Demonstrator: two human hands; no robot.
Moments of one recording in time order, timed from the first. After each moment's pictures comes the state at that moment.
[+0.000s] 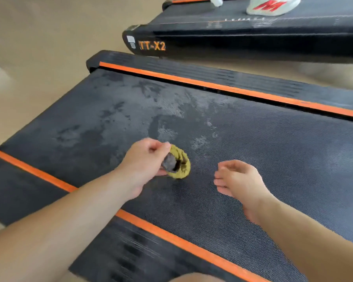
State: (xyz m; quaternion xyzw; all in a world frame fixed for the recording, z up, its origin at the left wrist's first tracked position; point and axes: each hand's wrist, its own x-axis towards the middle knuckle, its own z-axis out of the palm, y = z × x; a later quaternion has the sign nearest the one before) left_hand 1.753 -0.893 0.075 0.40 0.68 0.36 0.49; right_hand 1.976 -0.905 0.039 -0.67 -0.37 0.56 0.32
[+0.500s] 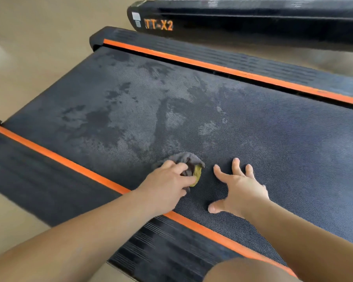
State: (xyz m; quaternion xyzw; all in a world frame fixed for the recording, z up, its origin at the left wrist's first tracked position) left_hand 1.744 -0.942 -0.002 0.84 0.51 0.00 0.16; right_hand 1.963 -0.927 0.009 -0.65 -0.68 0.28 -0.19
